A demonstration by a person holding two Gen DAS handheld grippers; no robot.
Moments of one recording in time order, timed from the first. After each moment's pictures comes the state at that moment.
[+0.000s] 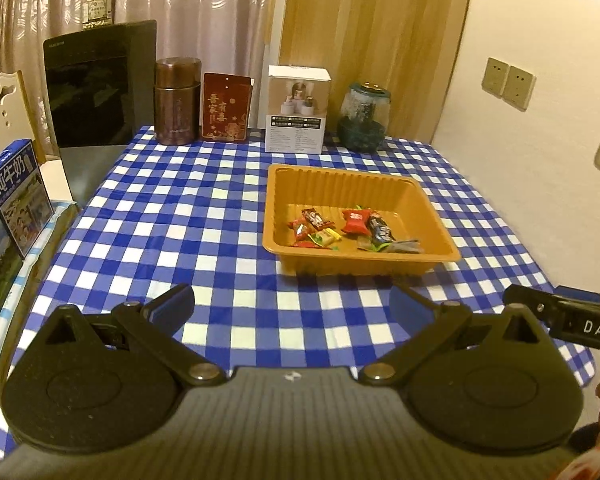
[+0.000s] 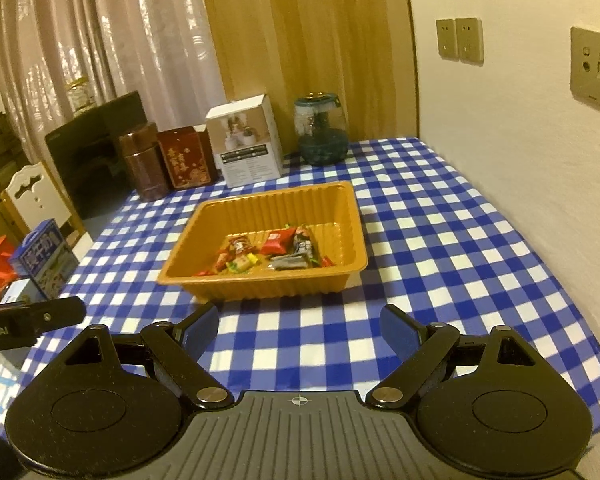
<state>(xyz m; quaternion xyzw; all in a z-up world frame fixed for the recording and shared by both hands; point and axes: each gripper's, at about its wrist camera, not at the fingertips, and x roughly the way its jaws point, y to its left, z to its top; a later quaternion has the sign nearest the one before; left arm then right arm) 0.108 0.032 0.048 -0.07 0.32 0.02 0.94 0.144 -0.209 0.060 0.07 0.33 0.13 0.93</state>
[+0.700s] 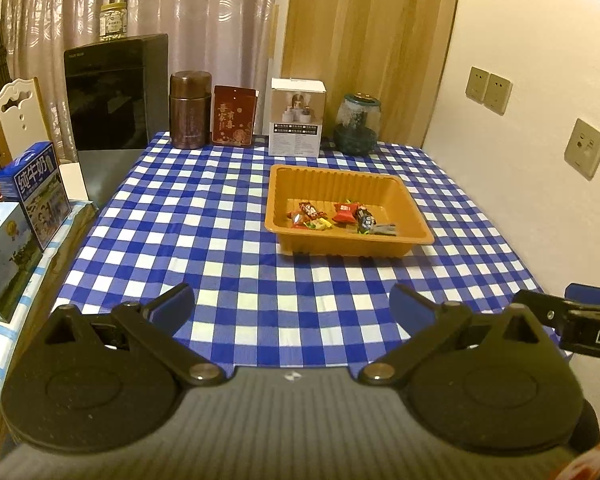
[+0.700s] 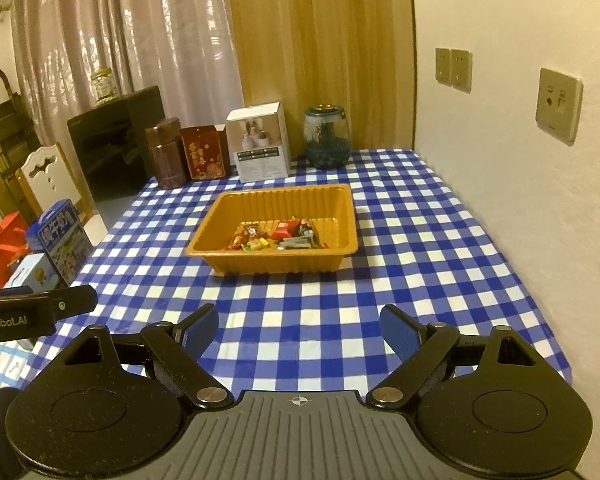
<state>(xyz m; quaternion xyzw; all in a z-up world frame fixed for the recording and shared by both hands) 0.027 0.017 0.075 -0.07 0.31 0.03 0.95 0.055 -0.212 0.099 0.03 0.33 0.13 0.93</state>
